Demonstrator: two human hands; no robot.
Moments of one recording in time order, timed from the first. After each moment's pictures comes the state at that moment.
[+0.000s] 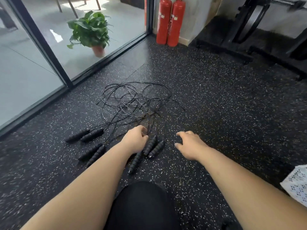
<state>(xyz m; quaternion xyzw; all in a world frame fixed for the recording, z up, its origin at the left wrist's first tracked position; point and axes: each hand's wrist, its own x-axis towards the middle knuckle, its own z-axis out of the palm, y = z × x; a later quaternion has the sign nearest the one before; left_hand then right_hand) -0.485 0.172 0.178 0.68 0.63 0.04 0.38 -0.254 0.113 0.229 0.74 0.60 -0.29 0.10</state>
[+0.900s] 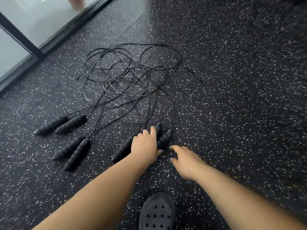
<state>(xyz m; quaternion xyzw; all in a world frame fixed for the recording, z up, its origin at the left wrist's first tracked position) -0.416 0.212 -0.056 0.76 0.60 -0.18 0.18 -0.253 0.152 -0.008 0.69 0.57 -0.43 0.12</state>
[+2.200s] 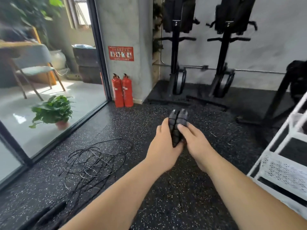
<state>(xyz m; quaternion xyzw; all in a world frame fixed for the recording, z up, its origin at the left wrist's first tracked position) -0.241 0.057 0.421 0.81 0.39 0.31 0.32 -0.123 0.000 0.440 0.60 0.41 -0.36 -0.59</state>
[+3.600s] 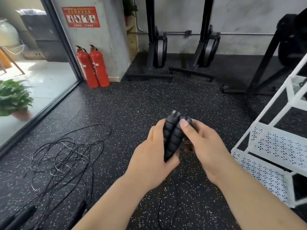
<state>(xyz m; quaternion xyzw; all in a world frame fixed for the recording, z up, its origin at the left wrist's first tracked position) -0.185 0.053 0.351 0.88 0.32 0.23 0.27 -0.038 -0.030 0.379 0.63 0.33 -0.36 -0.60</state>
